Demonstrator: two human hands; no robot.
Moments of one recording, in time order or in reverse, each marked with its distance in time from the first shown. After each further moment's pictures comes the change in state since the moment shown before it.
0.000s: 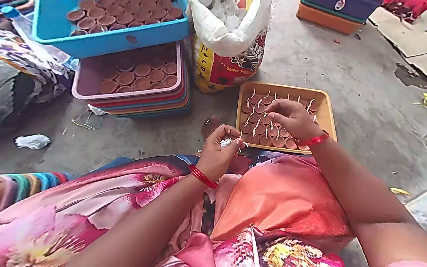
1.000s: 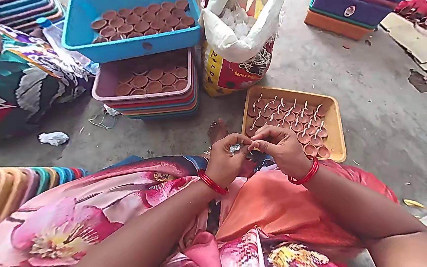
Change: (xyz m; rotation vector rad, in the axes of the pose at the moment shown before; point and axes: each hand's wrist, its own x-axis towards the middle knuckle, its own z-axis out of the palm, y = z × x) left_hand -0.005 -0.003 0.004 0.206 0.061 0.250; right_hand -0.031 -0.069 0.070 0.607 0.116 0.123
